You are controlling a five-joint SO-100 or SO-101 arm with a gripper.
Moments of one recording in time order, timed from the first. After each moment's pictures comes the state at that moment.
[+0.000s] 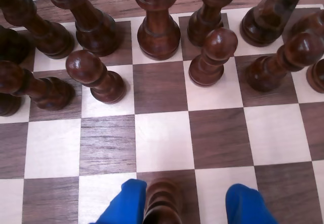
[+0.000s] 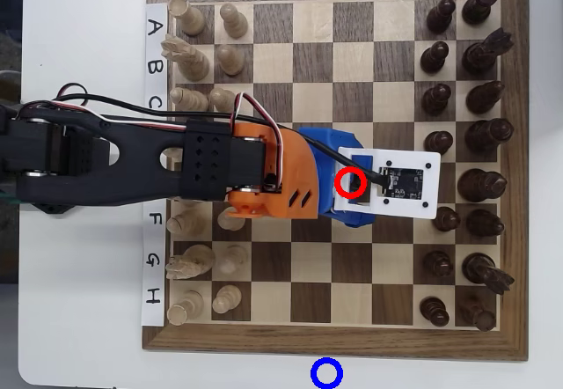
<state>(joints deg) 1.7 79.5 97.7 35.1 96.7</state>
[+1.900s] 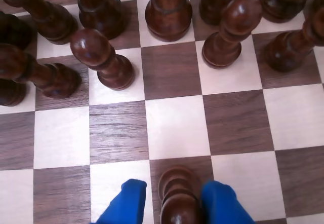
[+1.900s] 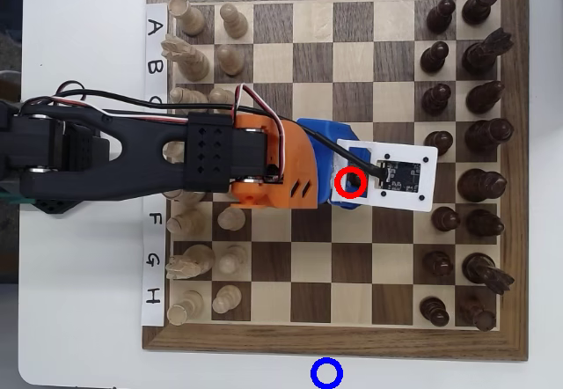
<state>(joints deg) -0.1 78.7 97.6 37.8 99.9</state>
